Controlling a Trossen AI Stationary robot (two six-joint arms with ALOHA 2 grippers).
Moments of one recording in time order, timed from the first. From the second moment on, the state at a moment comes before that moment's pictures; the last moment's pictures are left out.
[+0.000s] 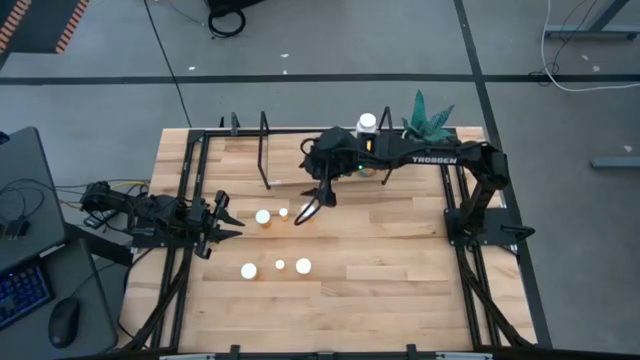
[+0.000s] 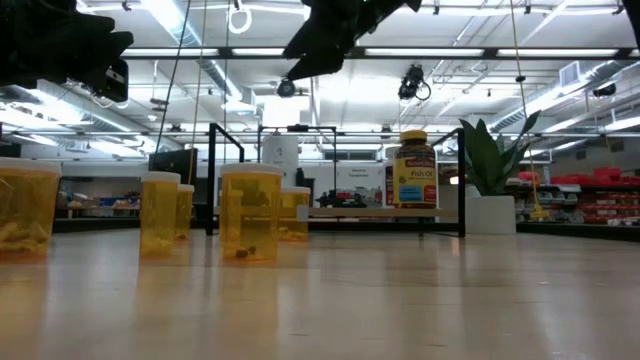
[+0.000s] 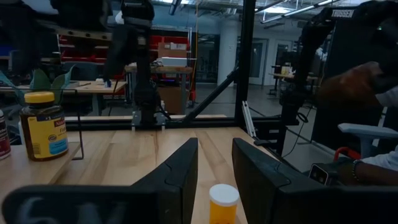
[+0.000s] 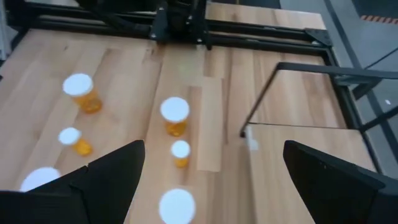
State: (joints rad) left arm -0.30 0.01 0.01 0.14 -0.12 -0.04; right arm -0.16 1.77 1.61 -0.49 -0.15 -0.19
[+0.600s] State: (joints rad) left arm -0.30 0.01 0.01 0.14 -0.12 -0.04; right arm -0.04 1.78 1.61 -0.40 -0.09 -0.15
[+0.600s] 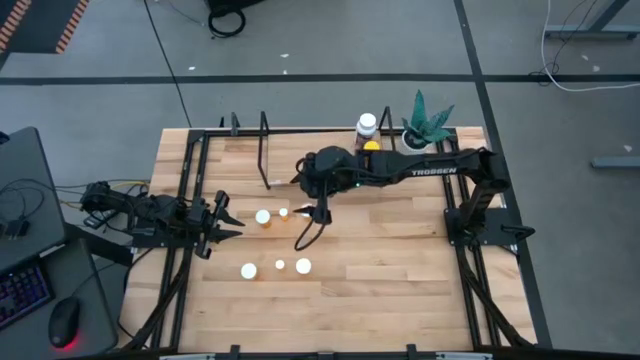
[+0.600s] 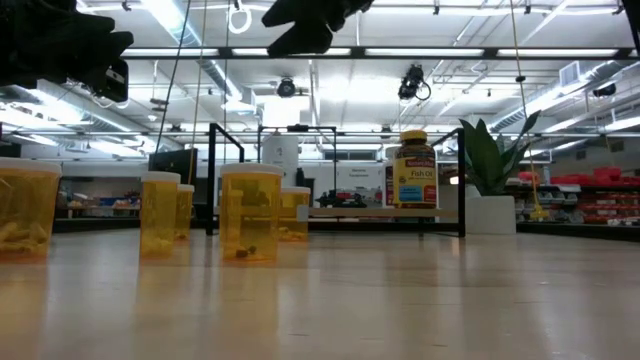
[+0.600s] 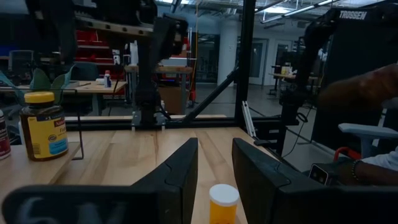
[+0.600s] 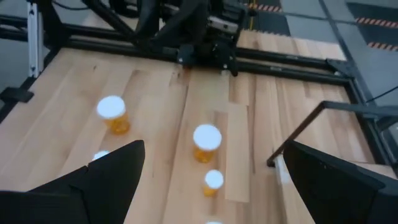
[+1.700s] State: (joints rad) left arm -0.30 0.01 0.01 0.14 -0.12 -0.04; right arm 0.02 2.01 1.61 -0.38 -0.10 -0.14
